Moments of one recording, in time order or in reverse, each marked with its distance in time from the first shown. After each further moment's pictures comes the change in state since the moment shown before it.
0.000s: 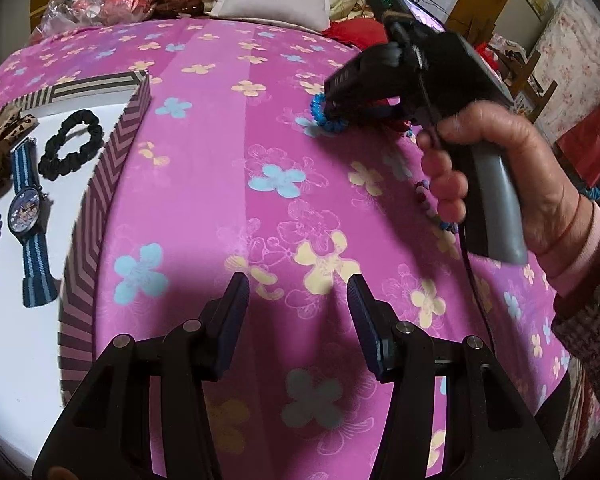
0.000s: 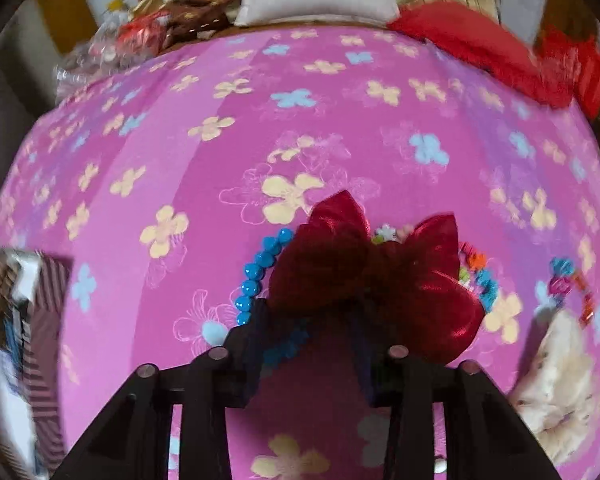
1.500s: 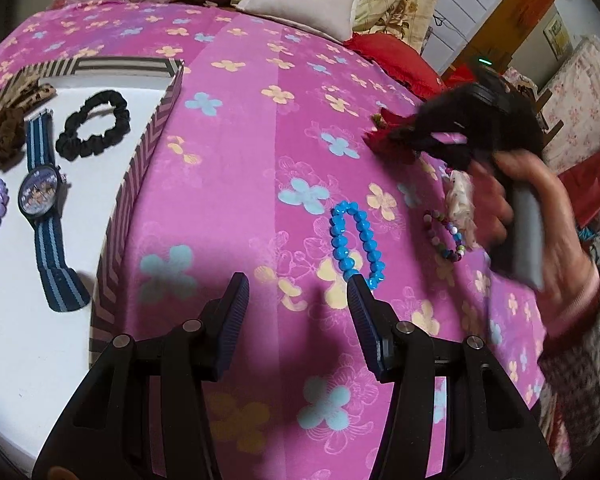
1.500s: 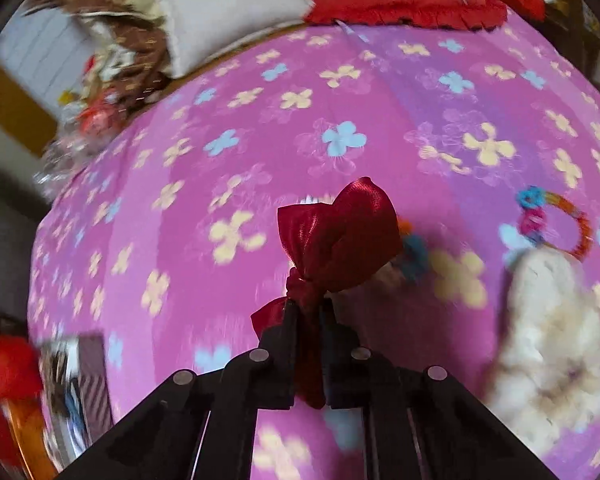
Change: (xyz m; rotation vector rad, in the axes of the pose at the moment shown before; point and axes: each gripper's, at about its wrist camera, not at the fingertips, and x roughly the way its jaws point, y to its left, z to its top) left arm -0.009 0.028 0.012 -0.133 0.010 -0.063; right arm -0.041 -0.078 -0.023 0.360 -0.064 0.169
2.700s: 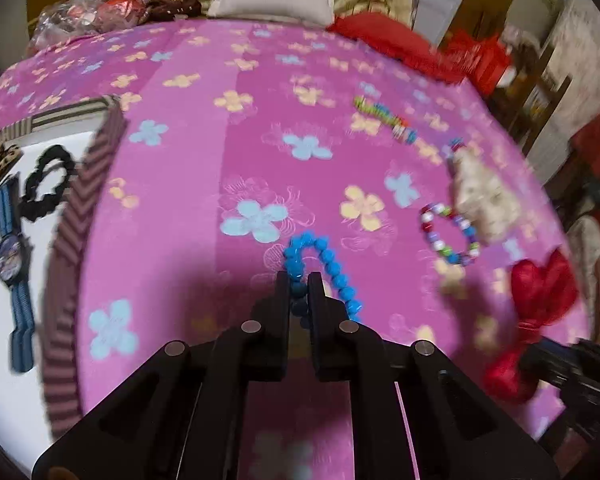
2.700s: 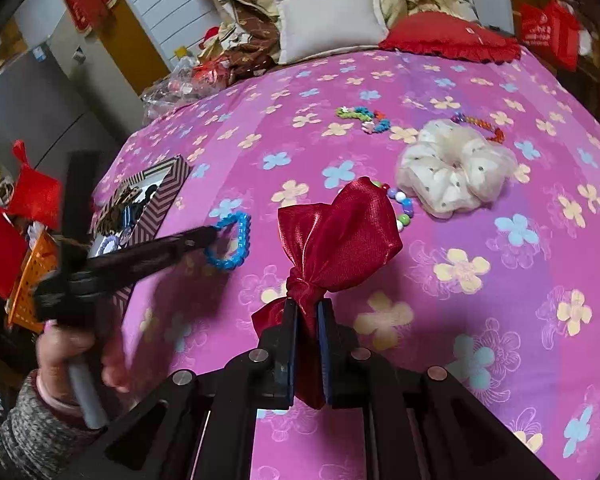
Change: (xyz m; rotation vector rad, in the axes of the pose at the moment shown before) left arm 0.024 -0.047 0.017 0.135 -0.002 0.102; right arm -0.116 -0.041 -0.181 -0.269 -0.075 0.139
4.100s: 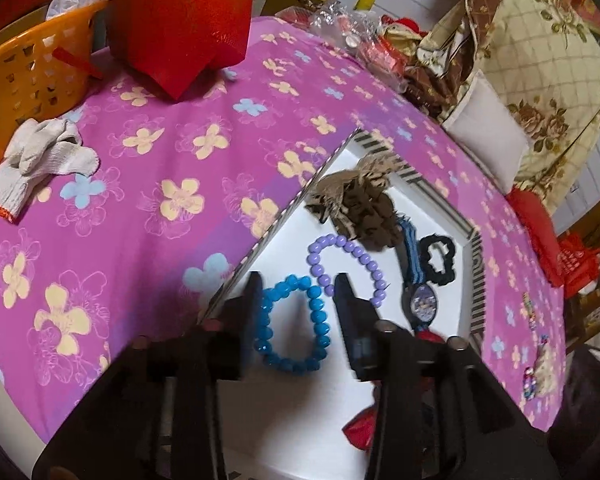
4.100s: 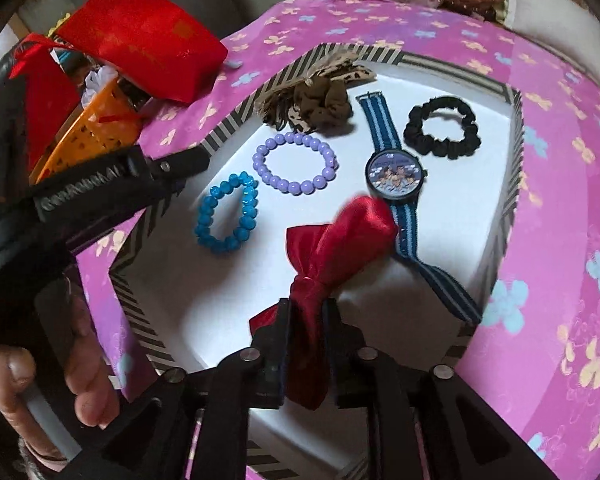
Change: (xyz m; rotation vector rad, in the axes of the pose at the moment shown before) left arm -0.144 0.277 -0.069 -0.618 -0.241 0.244; right arm 0.164 0.303 0.003 -0.422 0.289 0.188
